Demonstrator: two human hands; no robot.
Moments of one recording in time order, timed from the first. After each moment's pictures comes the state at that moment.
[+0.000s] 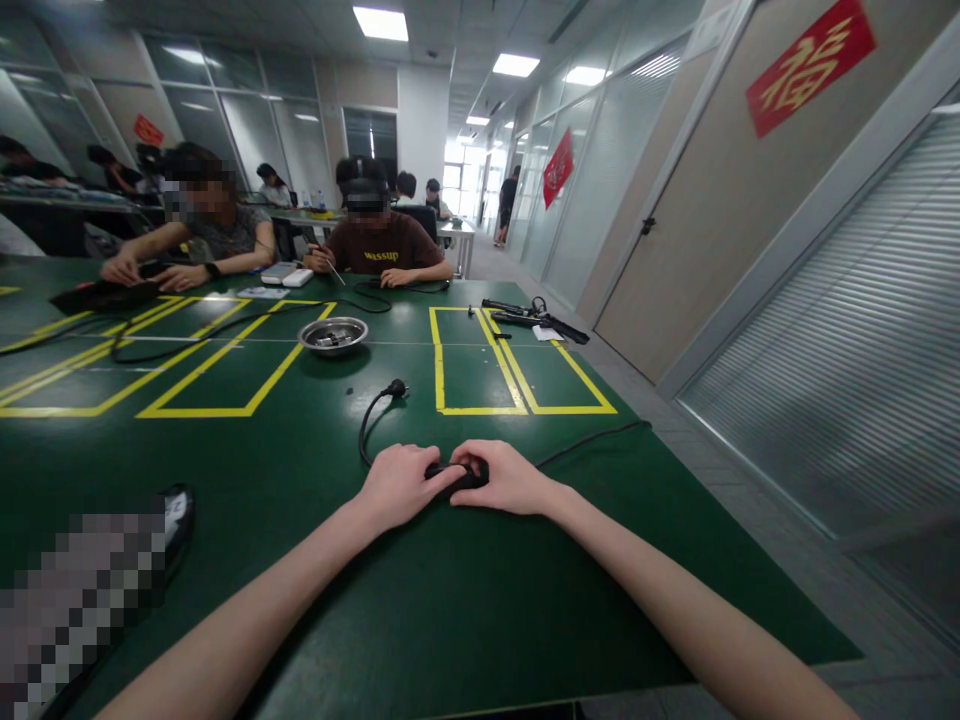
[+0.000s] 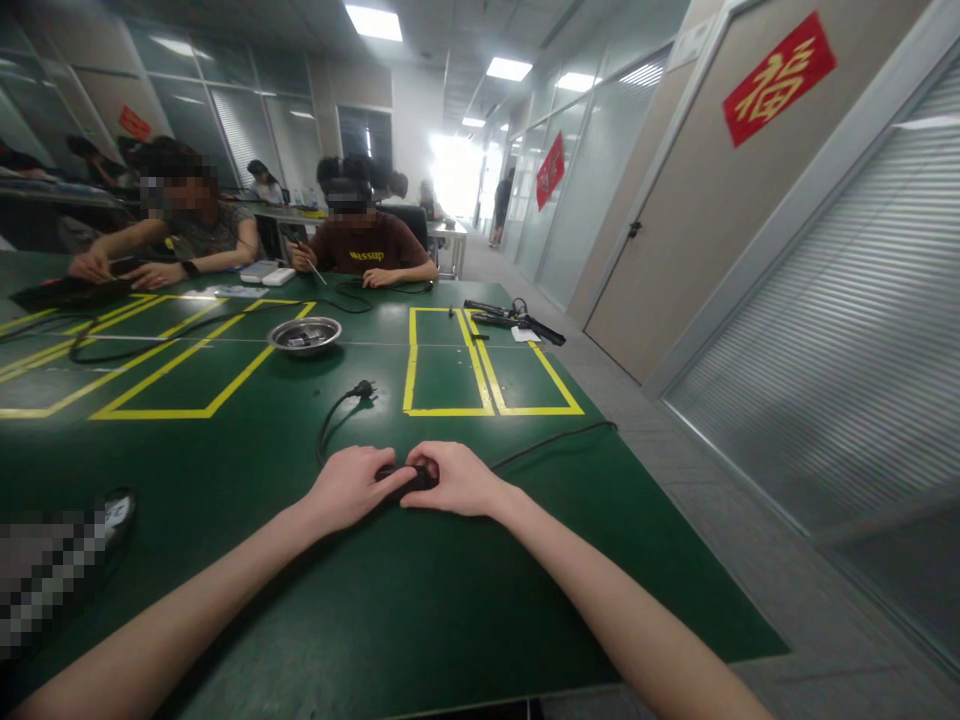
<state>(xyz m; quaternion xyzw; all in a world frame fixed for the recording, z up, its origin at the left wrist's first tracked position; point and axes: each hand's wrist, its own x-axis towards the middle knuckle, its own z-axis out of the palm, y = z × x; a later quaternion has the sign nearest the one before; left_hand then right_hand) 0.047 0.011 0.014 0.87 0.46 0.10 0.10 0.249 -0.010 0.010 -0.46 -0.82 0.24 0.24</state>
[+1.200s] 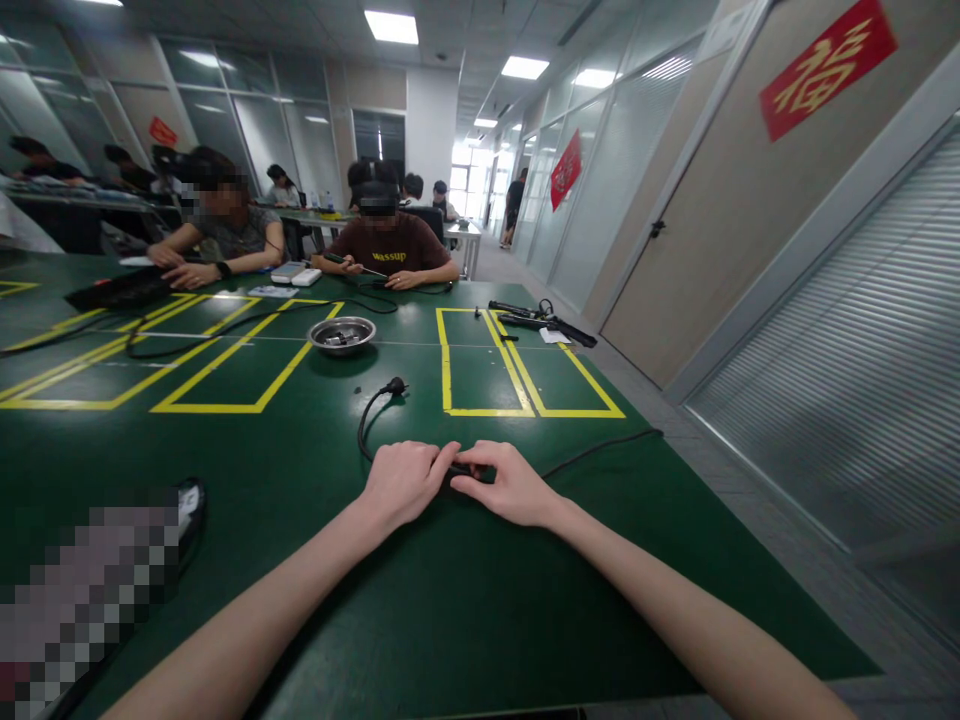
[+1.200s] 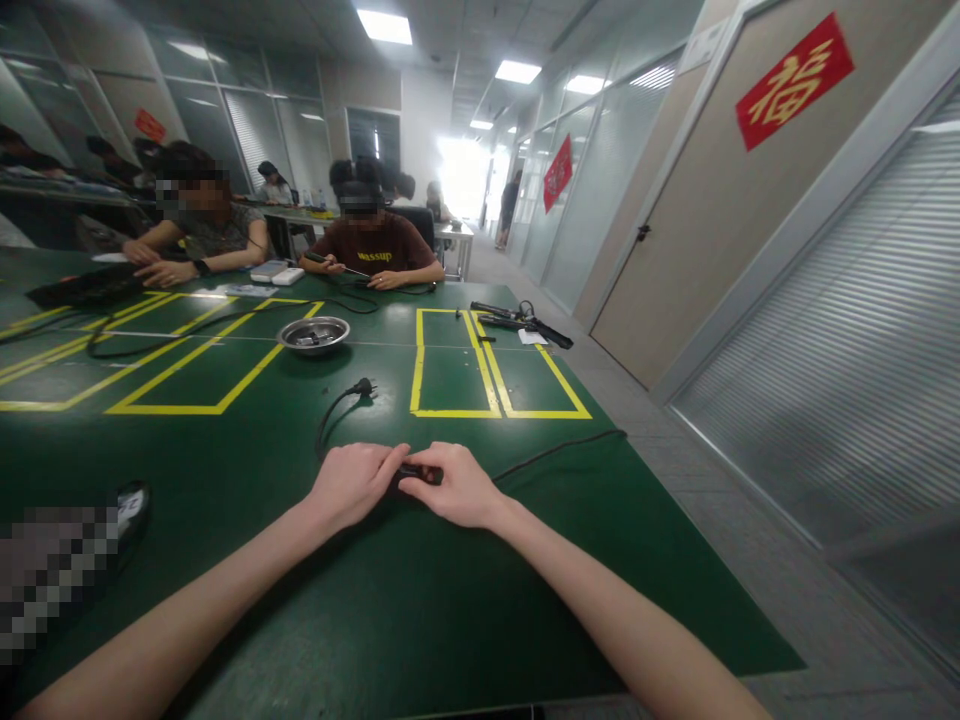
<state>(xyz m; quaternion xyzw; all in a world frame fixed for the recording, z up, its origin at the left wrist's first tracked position) 0.049 0.005 0.031 0.85 0.52 0.08 0.08 0.233 -0.020 0.016 -0.45 -0.81 0.22 0.30</state>
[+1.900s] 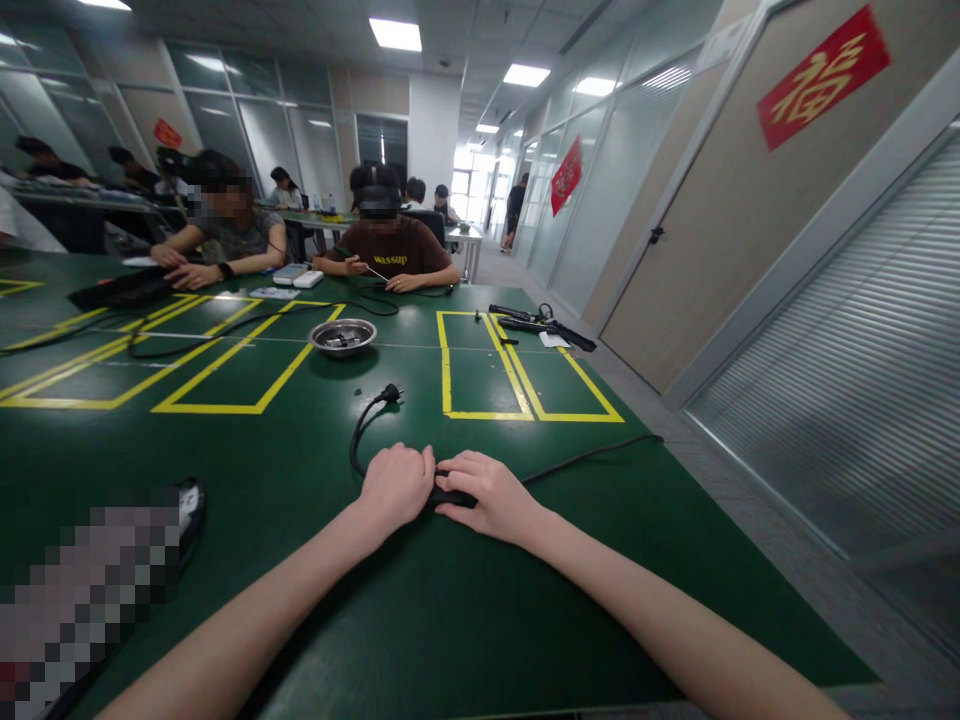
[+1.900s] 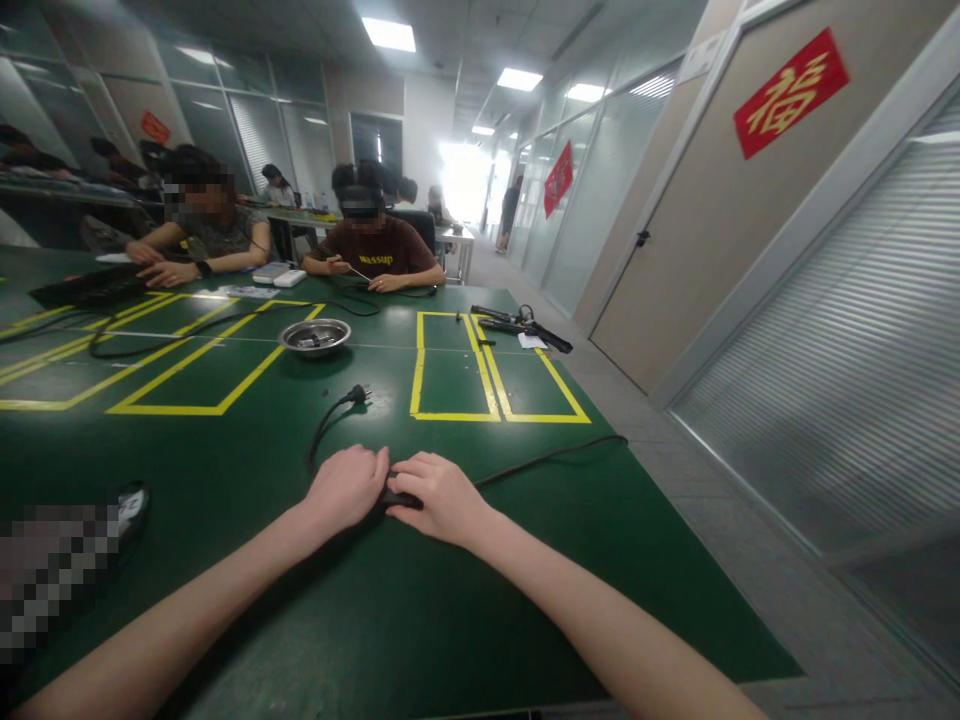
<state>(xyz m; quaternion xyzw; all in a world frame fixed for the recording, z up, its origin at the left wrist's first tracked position) 0.046 0.004 0.023 0.88 0.47 -0.06 -0.05 0.225 -0.015 -0.010 -0.31 -0.91 0.02 0.28</state>
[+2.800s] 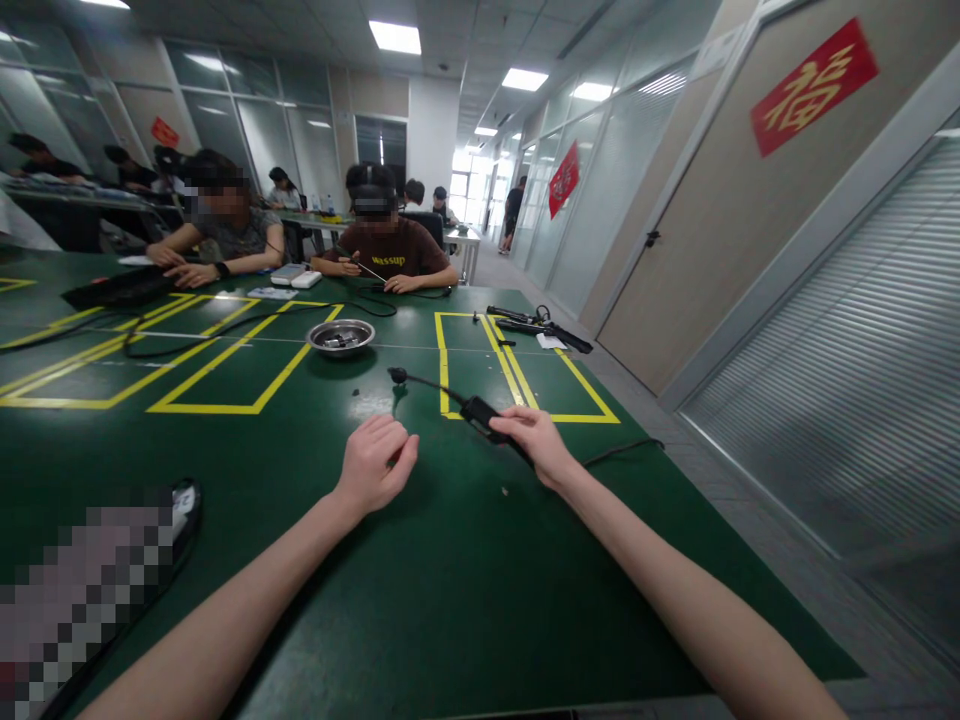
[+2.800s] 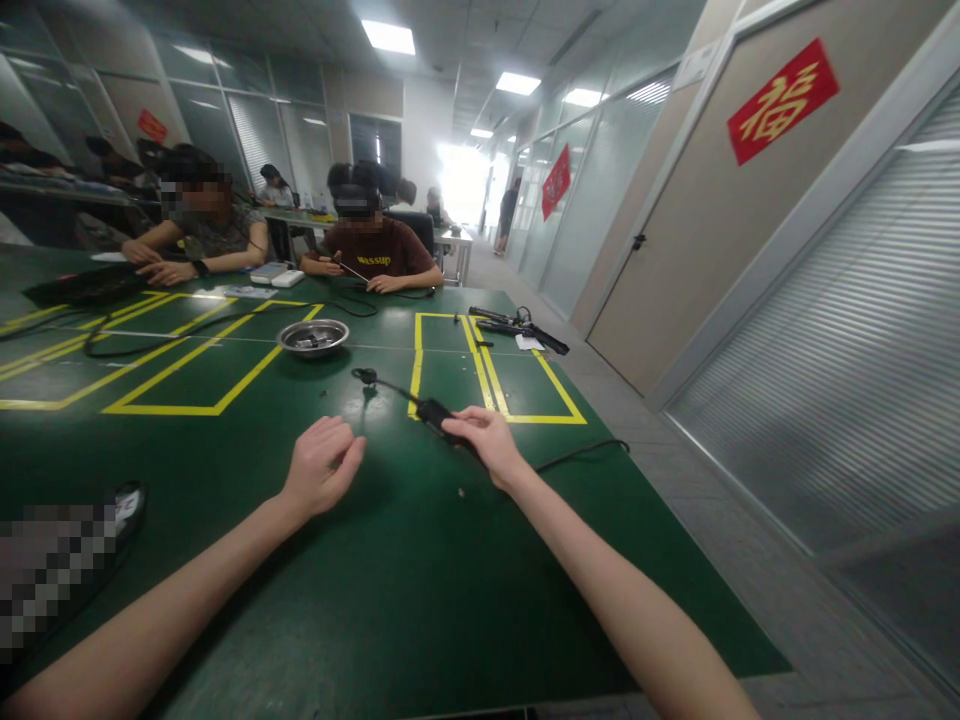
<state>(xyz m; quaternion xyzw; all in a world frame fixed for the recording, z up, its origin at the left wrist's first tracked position) 0.016 0.028 0.013 0.83 0.27 0.48 -0.06 0.273 0.016 0.017 -0.49 -0.50 0.47 0.53</state>
